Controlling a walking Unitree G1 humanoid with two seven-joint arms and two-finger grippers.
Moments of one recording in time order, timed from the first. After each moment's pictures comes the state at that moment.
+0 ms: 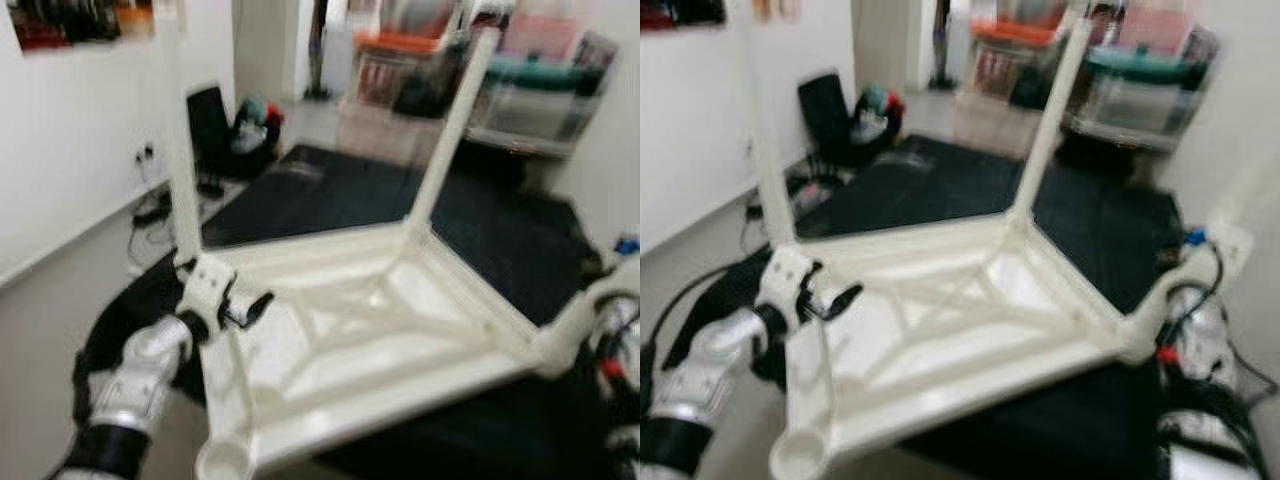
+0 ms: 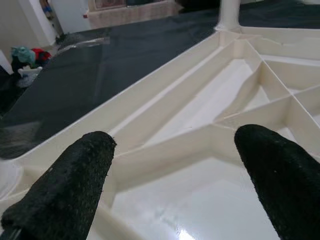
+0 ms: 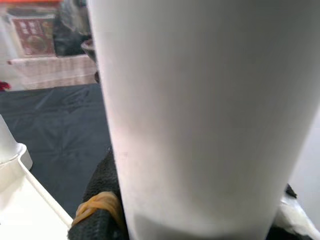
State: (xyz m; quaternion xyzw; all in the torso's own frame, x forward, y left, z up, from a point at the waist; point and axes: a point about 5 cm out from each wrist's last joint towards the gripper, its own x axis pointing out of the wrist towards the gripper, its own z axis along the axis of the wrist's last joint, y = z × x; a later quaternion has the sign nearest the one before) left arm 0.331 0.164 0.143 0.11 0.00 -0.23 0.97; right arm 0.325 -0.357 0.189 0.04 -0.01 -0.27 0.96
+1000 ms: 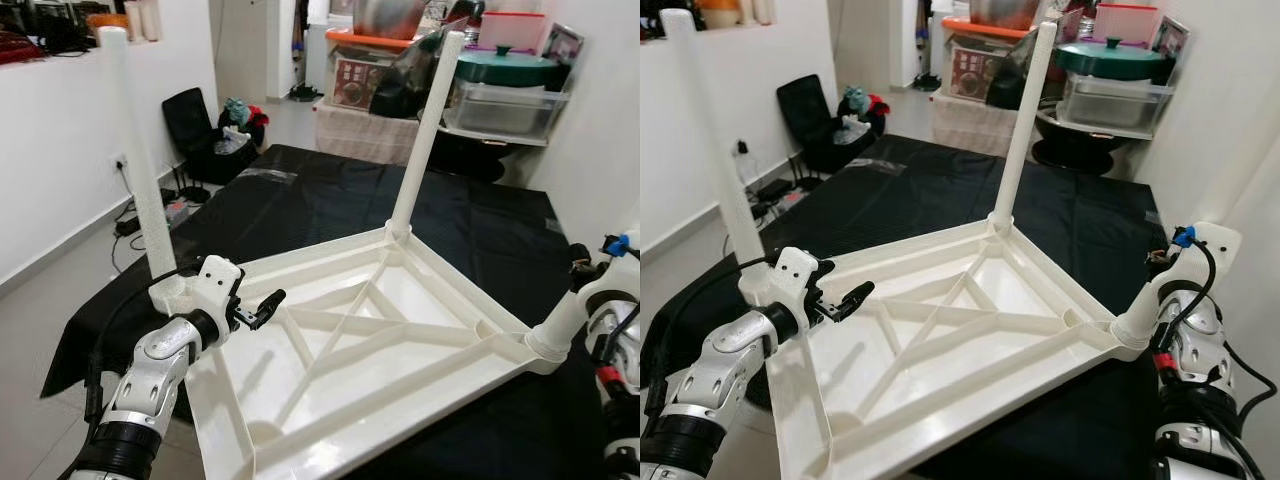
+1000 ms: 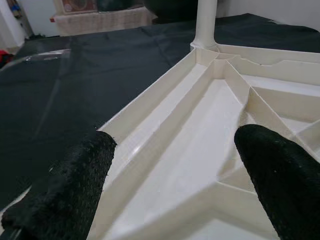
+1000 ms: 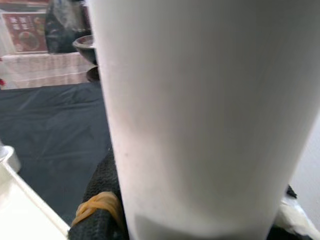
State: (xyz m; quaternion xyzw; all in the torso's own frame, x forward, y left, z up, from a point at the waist) left arm 0.331 0.162 0.146 0.08 -0.01 -0.23 0.97; right arm 0.323 -0.345 0.187 0.03 -0.01 -0.24 0.97
